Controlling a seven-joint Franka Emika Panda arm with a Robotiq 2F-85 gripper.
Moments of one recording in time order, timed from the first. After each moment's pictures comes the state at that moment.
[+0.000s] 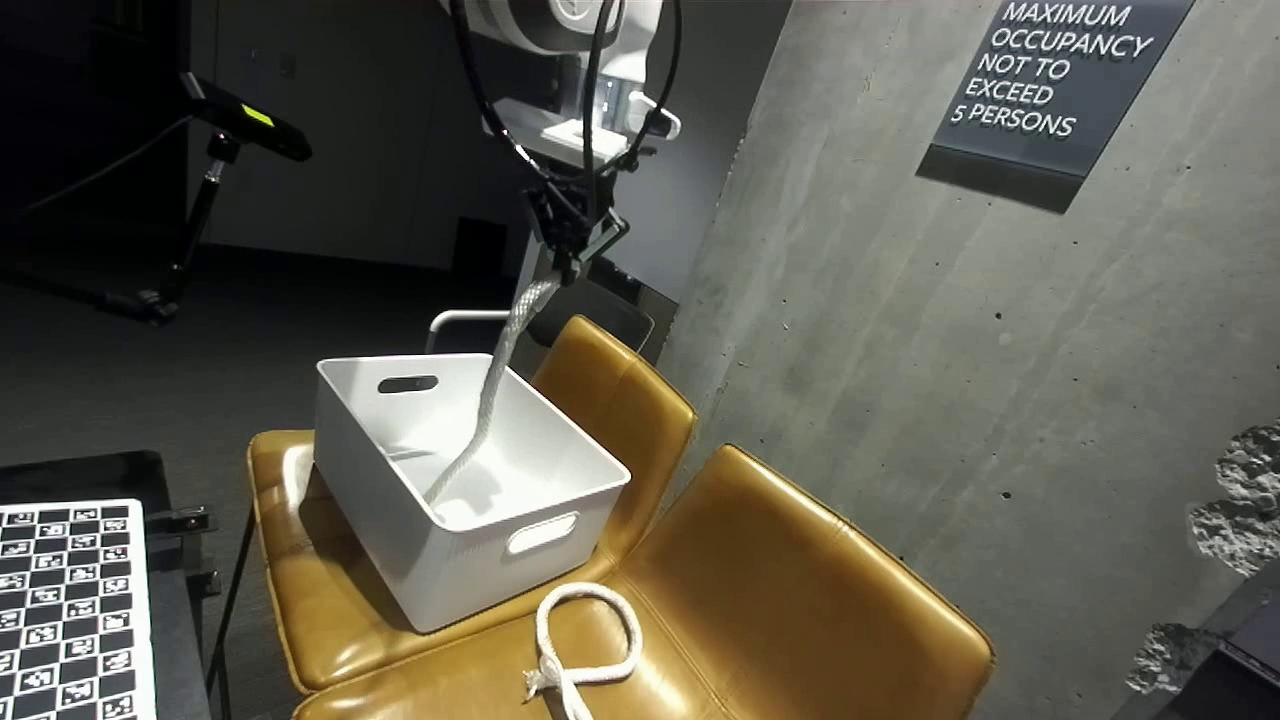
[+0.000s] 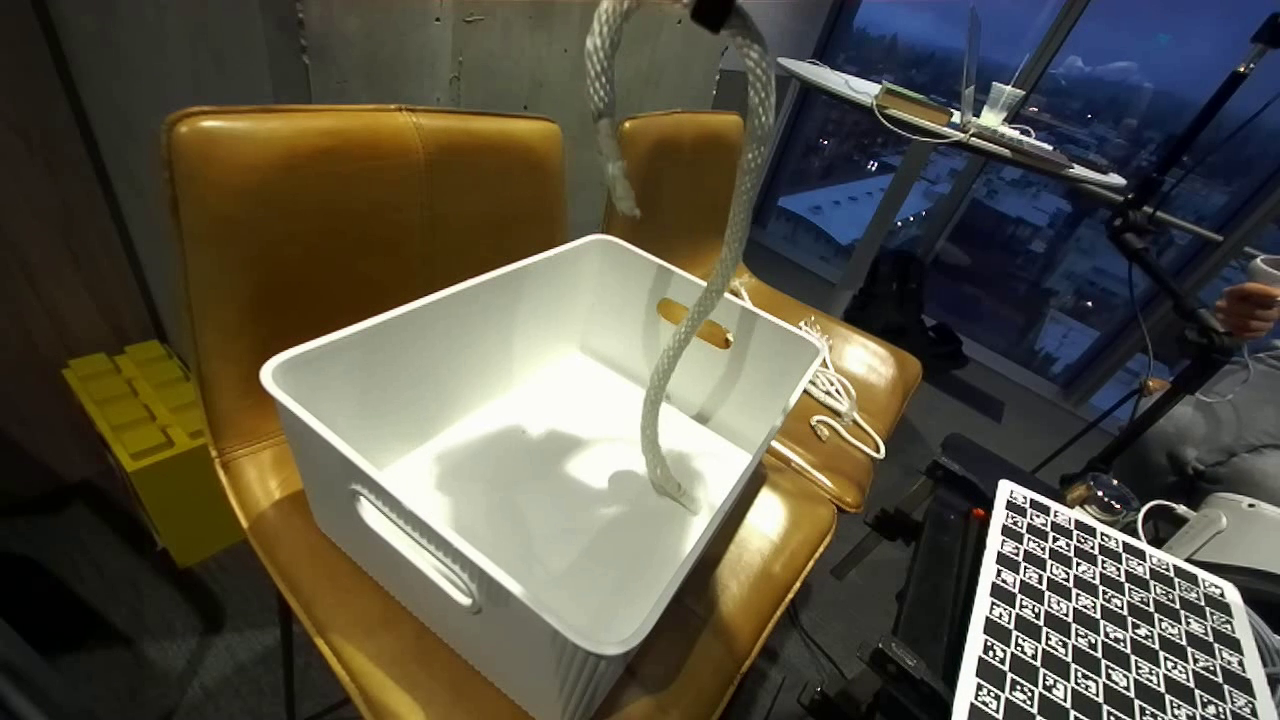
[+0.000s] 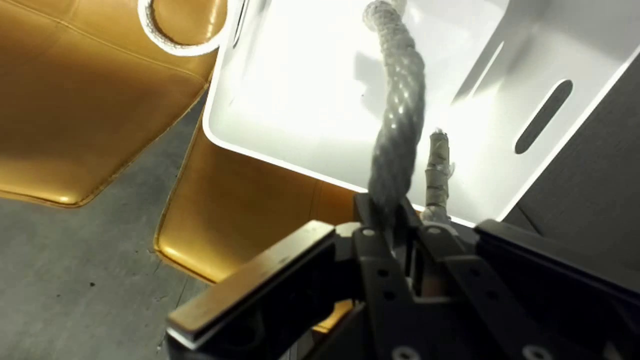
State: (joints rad) arm 0.03 0.23 0.08 -1.70 0.01 2.11 -0.35
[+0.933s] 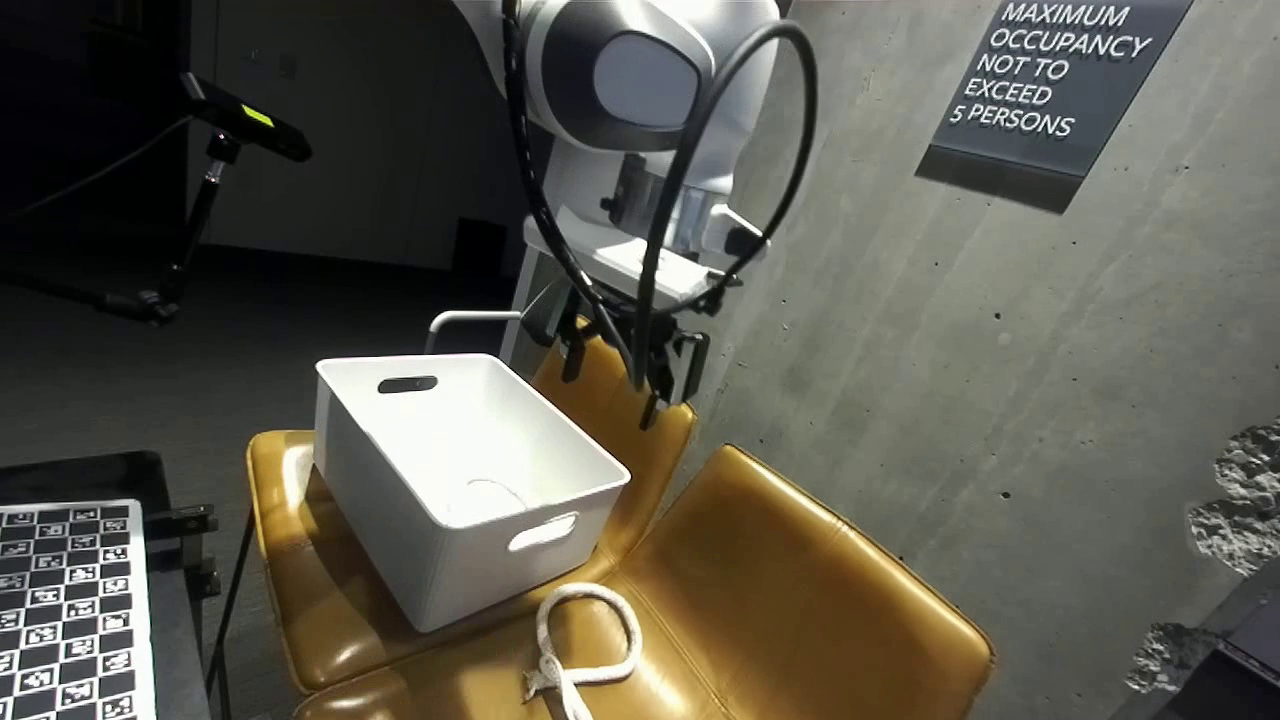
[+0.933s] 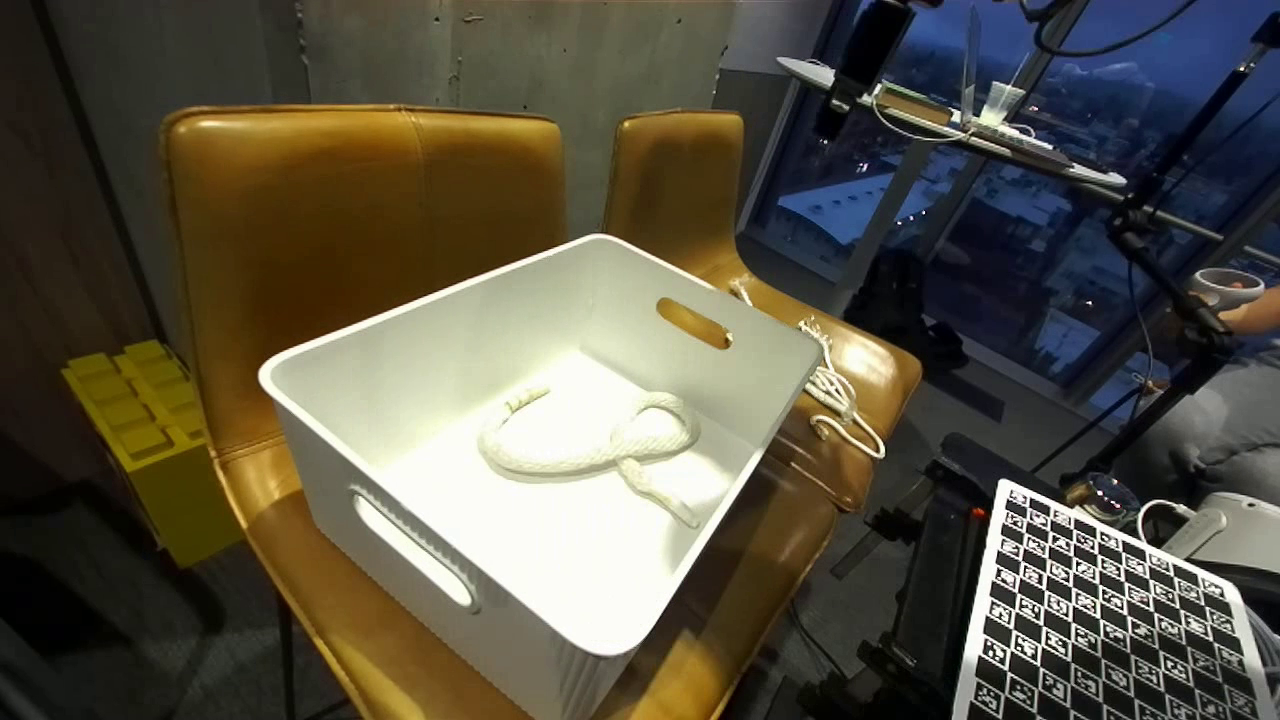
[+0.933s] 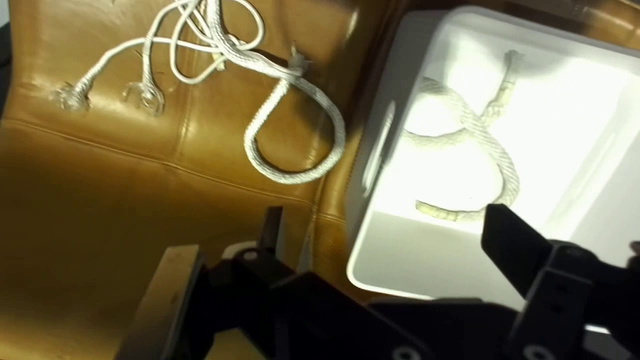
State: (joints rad) arm -0.15 0.22 -0.03 -1.87 0.05 2.16 -0.54
